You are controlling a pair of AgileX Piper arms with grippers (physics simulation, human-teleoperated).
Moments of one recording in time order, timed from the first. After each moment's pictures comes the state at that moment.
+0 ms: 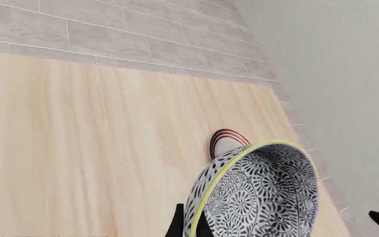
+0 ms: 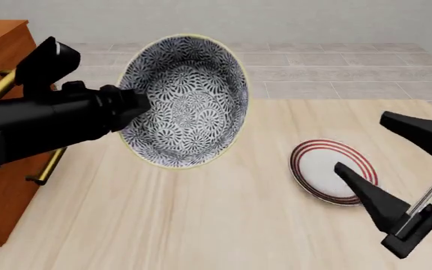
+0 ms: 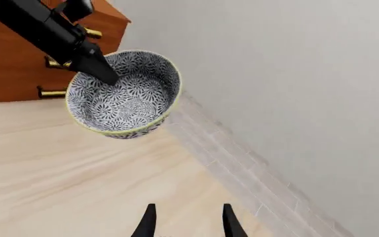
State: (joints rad) left arm -0.59 1.03 -0.85 0.28 -0.59; right arm 0.65 0.43 -0.44 0.09 -0.51
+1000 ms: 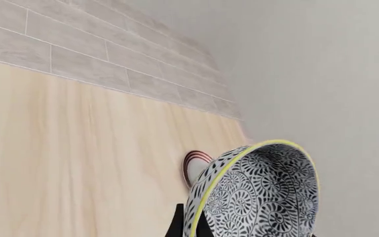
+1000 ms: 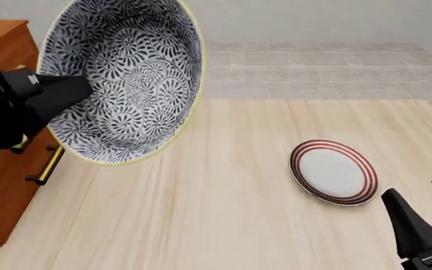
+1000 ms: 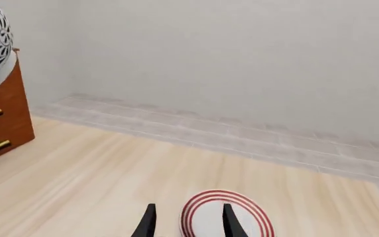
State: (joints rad) left arm -0.56 0.73 -0.81 0.37 -0.70; right arm 0.27 0.01 -0.07 0.02 -0.07
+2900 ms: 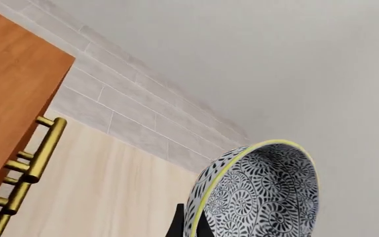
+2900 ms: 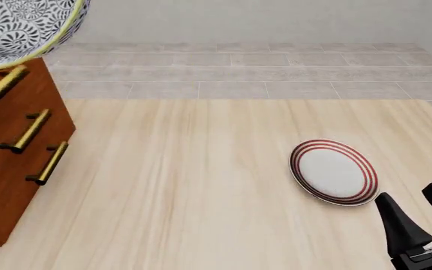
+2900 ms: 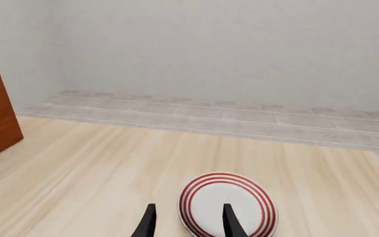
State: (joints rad) left arm -0.19 0.70 -1.07 0.55 -0.72; right arm 0.21 0.05 0.00 -0.04 0.01
